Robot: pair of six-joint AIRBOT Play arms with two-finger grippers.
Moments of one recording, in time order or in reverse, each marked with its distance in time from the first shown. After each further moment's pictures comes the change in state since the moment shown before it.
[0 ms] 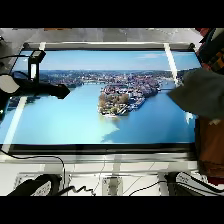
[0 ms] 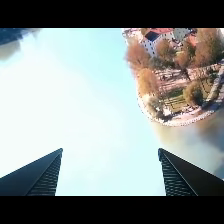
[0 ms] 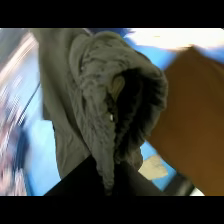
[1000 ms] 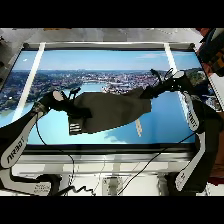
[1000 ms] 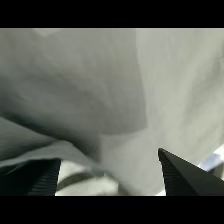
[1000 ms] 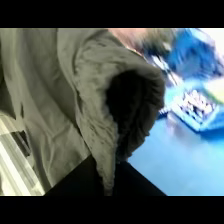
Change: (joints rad) left arm -0.105 -0.448 -0.136 -0.175 0.018 -0.031; right arm 0.607 -0.843 -0.063 0.875 -0.134 -1.014
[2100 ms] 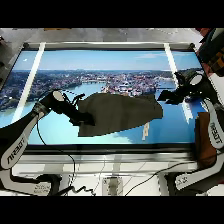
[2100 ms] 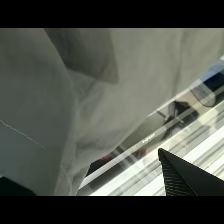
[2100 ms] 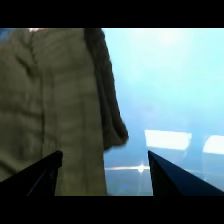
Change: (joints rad) left arm -0.020 0.000 -0.021 -0.102 -0.260 -0.014; right arm -0.102 0.337 -0.379 -0.456 -0.316 0.290
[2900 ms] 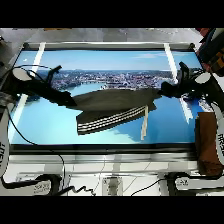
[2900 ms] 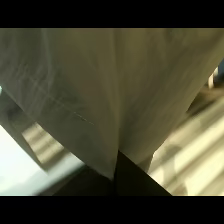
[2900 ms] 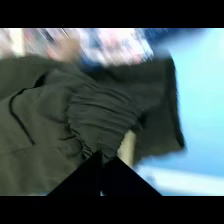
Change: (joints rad) left arm 0.176 0.129 0.268 -0.005 -0.205 0.051; right arm 0.027 0.211 -0.111 0.118 -0.049 0.031
